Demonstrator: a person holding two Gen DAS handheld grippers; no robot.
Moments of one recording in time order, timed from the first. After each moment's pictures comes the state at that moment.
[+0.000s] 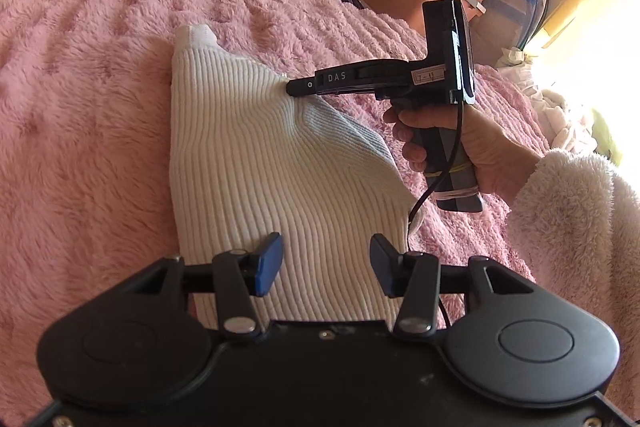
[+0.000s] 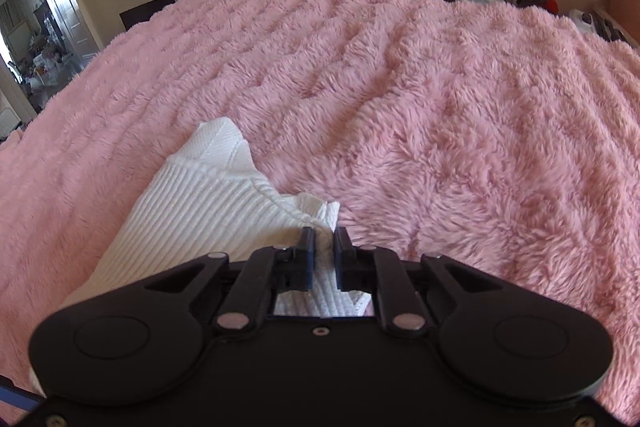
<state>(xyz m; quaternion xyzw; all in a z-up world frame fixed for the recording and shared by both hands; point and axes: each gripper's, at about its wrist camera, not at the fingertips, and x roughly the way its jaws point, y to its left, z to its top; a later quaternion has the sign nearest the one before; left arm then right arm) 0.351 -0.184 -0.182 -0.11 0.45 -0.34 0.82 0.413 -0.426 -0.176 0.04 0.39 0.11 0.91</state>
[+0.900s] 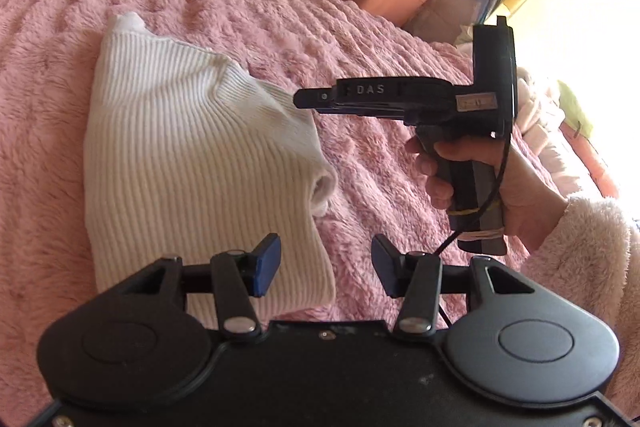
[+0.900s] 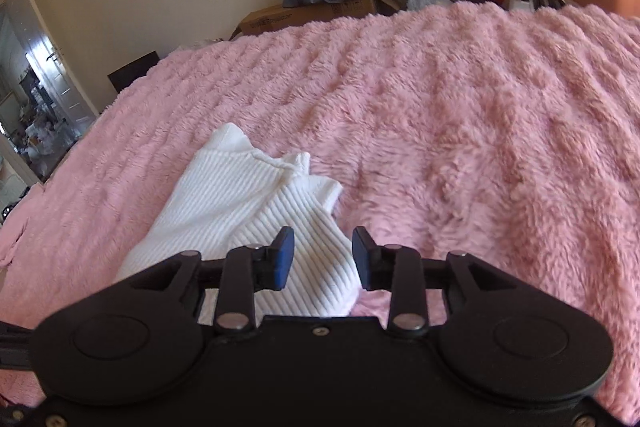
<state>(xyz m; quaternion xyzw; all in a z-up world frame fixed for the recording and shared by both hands) 0.304 -0.231 -0.177 -0.09 0.45 -0.39 0.80 0.292 -0.465 -0.158 0.13 0.35 0.06 0.93</state>
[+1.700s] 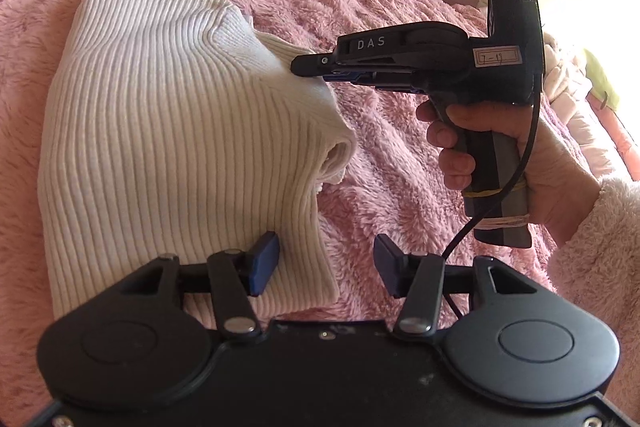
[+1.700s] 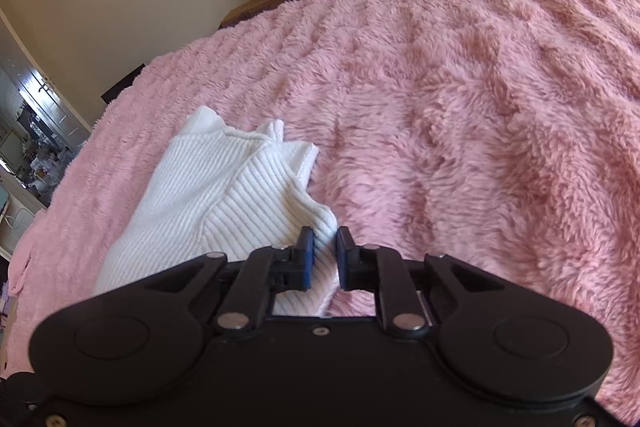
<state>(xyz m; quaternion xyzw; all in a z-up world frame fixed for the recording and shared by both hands) 0.311 -0.266 -0.216 -0.05 0.48 -0.37 0.79 0.297 -0.477 -0.196 0.19 0.35 0.06 0.91</state>
